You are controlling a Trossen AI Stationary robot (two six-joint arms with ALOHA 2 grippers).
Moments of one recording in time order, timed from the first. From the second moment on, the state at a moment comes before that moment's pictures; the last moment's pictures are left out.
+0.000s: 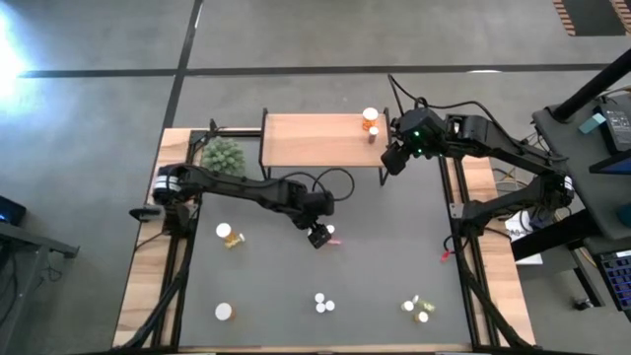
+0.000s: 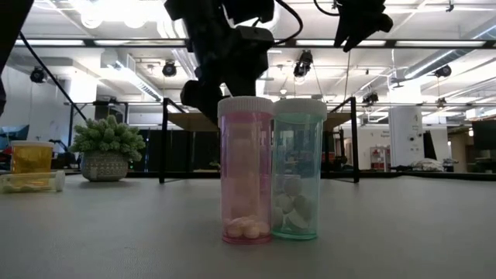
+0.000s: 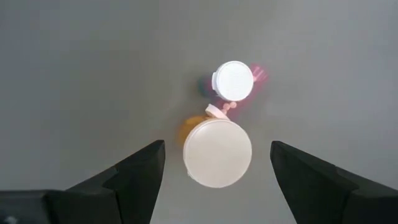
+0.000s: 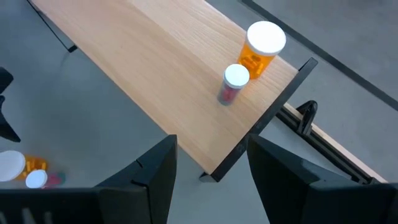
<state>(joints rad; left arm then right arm) -0.02 1.85 1.47 -0.77 0.03 -0.64 -0.32 1.27 1.48 -1.12 0.31 0.34</state>
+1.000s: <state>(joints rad) -0.04 1.90 1.40 -0.69 0.03 -0.65 -0.32 1.27 1.48 -1.12 0.31 0.34</state>
